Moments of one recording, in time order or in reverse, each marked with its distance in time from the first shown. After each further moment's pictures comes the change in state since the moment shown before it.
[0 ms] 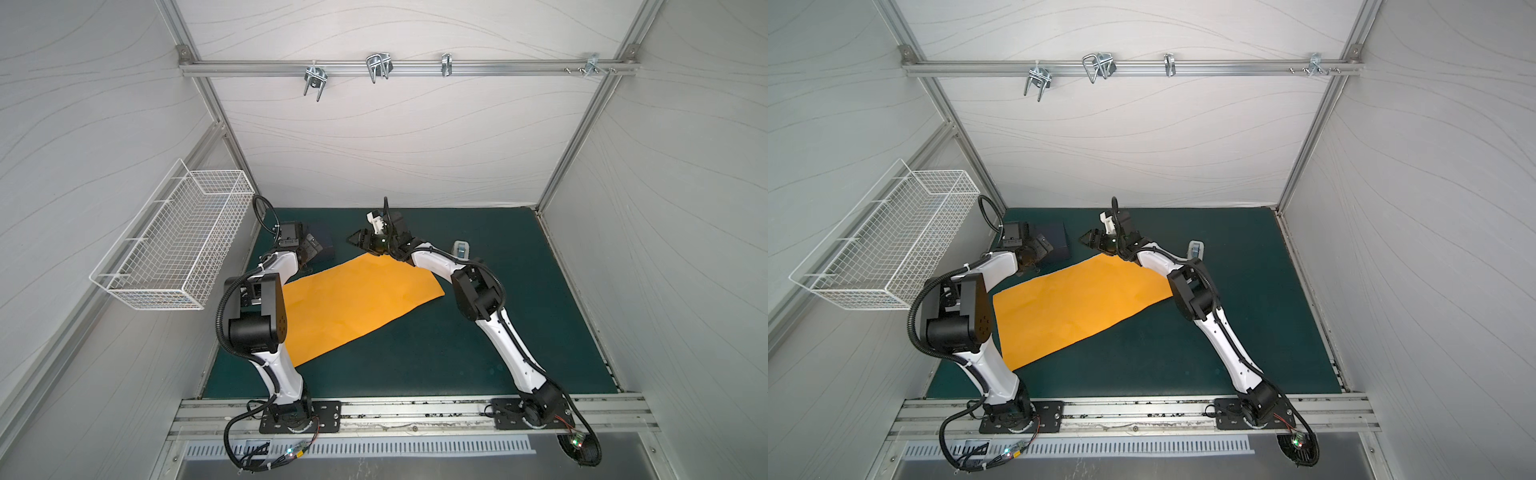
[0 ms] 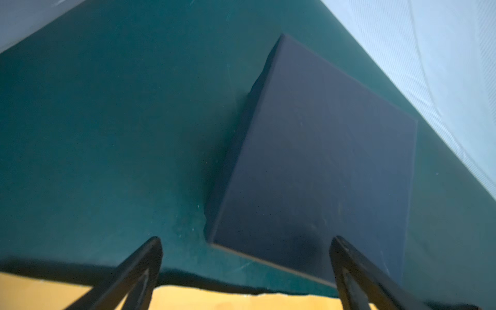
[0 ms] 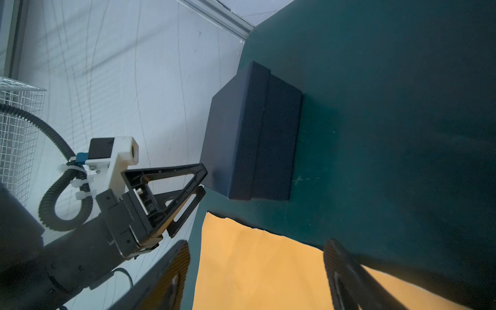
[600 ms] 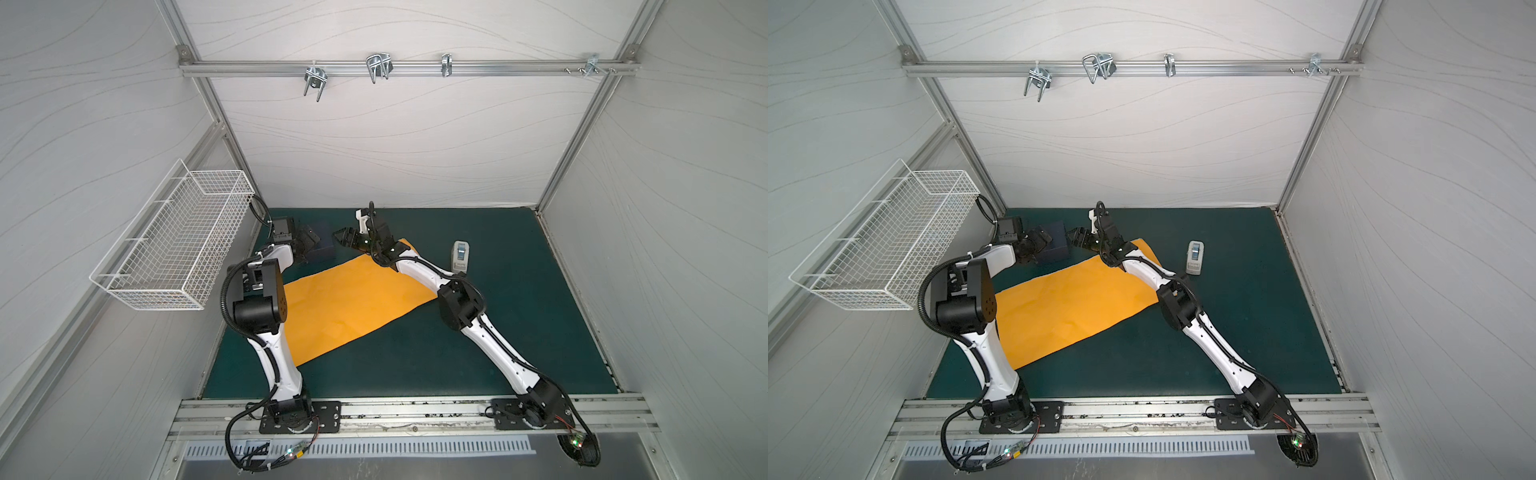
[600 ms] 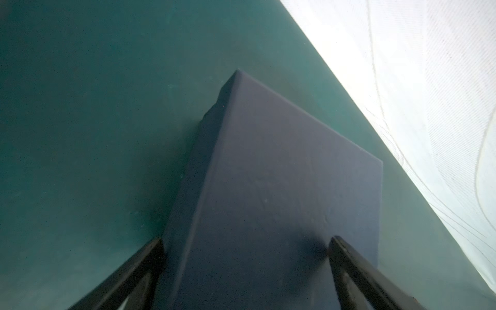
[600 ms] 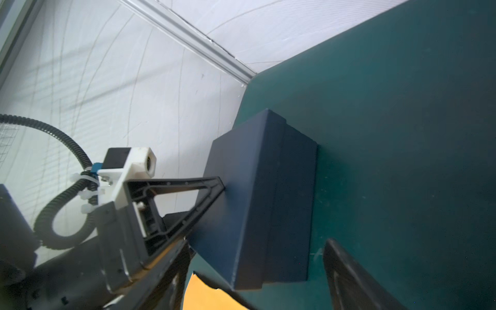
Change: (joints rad) left arm 0.055 0.191 0.172 0.073 0.252 0.012; right arm 0.061 0.259 0.417 -0.054 0.232 0.035
